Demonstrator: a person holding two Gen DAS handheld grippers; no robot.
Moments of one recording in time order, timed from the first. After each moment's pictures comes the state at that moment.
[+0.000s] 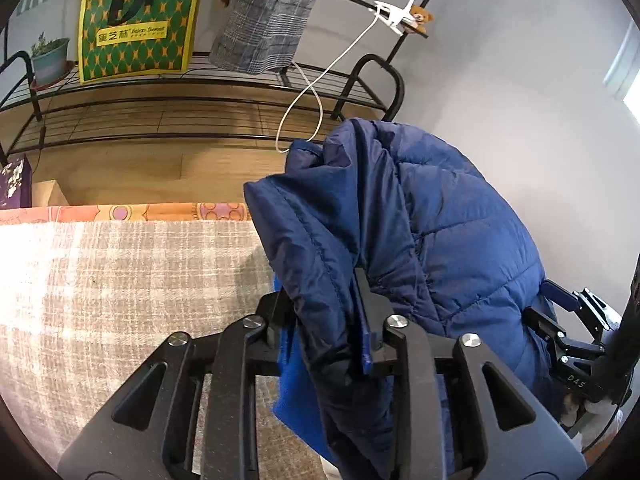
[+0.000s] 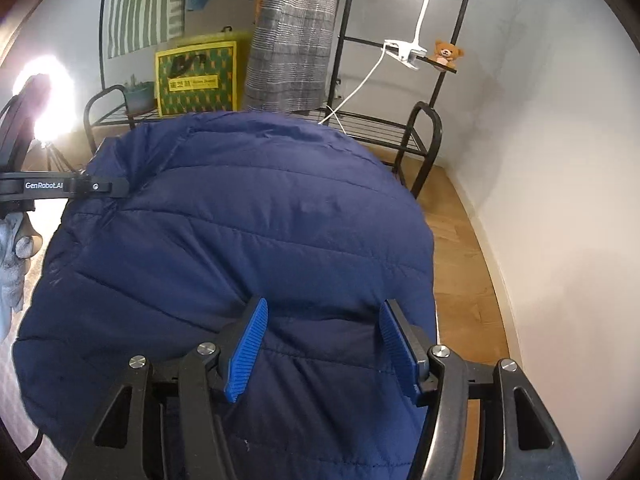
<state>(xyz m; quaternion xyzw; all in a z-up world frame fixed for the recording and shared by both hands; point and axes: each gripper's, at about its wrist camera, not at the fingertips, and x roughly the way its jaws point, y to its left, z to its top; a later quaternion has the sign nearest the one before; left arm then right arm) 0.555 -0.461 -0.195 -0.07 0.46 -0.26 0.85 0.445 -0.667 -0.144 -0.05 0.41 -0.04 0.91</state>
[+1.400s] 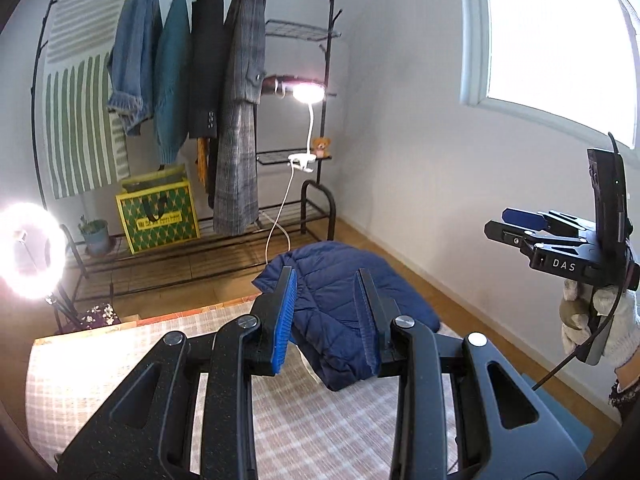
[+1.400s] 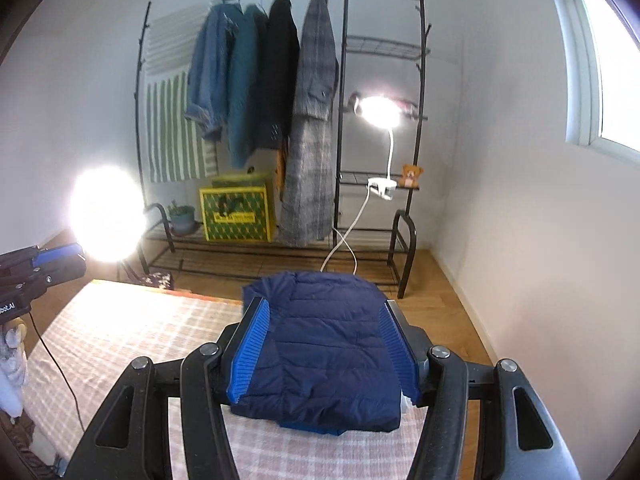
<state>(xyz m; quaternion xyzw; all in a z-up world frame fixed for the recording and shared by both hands) 0.230 -0.338 0.087 0.04 0.22 -0.32 0.92 0.190 -0.561 0.111 0.00 0.23 -0.05 0.97</state>
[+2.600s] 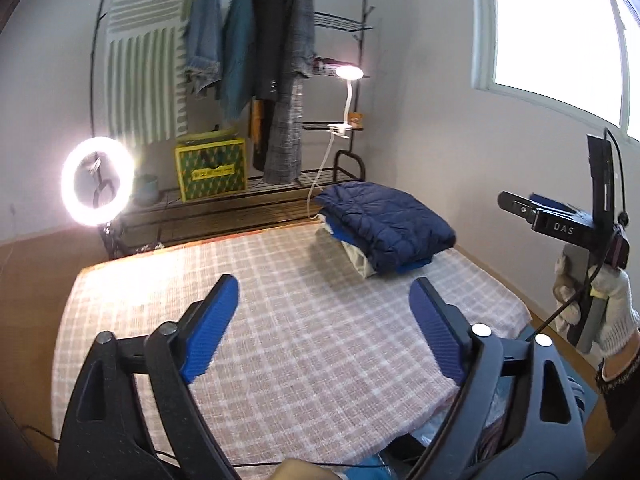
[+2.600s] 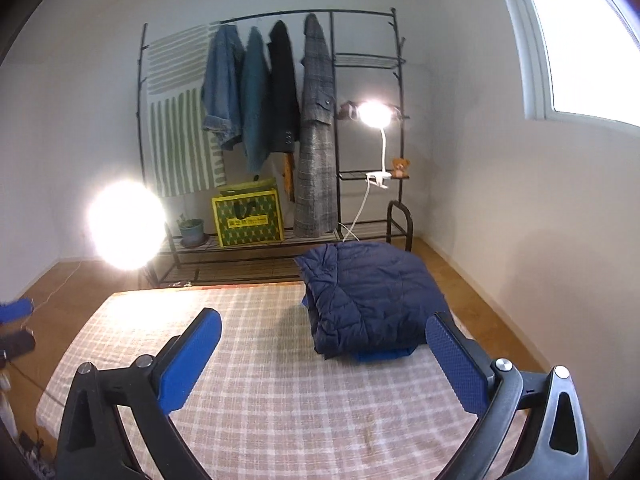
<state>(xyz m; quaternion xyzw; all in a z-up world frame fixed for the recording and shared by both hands) 0.110 -0.134 0.006 0.03 0.24 -0.28 0.93 0.065 -0.399 0.059 0.06 0.20 -0.11 0.97</state>
